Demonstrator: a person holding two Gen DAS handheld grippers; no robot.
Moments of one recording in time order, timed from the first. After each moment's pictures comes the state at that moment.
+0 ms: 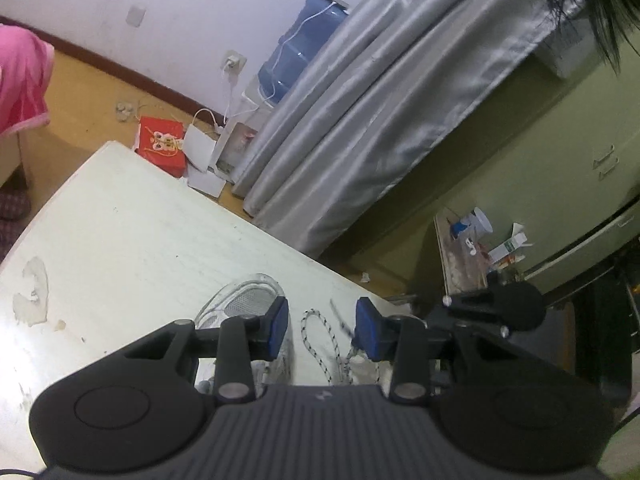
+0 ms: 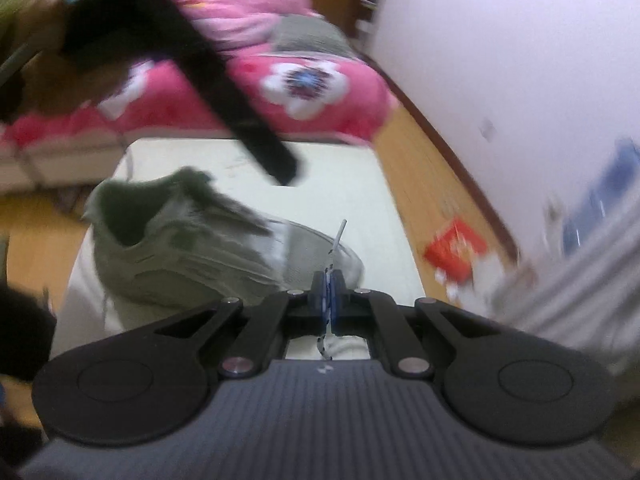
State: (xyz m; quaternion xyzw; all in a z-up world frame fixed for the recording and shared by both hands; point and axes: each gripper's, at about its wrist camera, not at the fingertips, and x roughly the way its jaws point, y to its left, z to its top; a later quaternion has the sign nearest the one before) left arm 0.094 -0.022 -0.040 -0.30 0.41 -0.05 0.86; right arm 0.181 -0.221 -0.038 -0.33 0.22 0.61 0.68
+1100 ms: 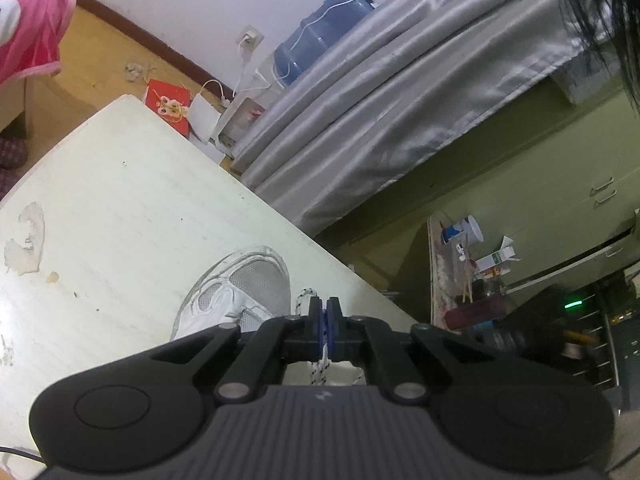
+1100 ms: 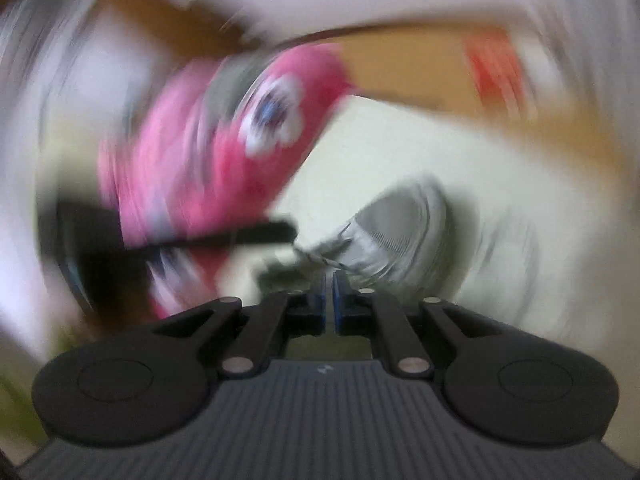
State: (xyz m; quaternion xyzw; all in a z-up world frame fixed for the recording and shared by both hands) left arm 0.087 -0.006 -0.059 -0.37 0.42 -0.05 0.83; right arm 0.246 -0.251 -0.068 0.24 0.62 0.43 0.62
